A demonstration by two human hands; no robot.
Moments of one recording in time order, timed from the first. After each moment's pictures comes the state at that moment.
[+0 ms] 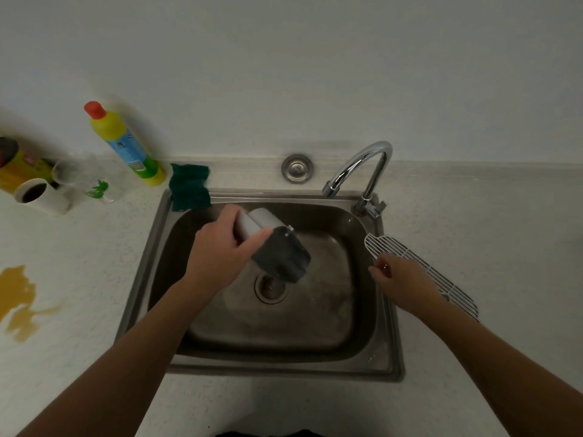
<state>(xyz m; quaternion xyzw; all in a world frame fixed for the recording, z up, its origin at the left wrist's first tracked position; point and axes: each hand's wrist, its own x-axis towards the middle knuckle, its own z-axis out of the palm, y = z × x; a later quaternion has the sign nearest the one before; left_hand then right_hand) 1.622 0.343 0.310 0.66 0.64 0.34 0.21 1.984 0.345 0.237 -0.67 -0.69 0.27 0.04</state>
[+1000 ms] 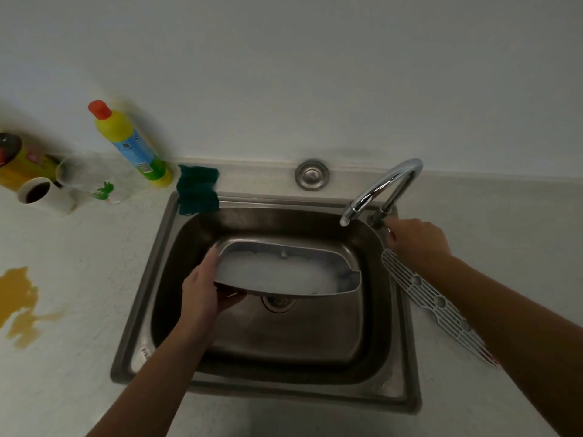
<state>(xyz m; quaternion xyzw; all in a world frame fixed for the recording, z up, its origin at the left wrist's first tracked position) 1.599 0.312 0.261 0.15 0.68 0.50 0.51 1.970 0.462 0.251 -0.64 -0.76 0.05 -0.05</state>
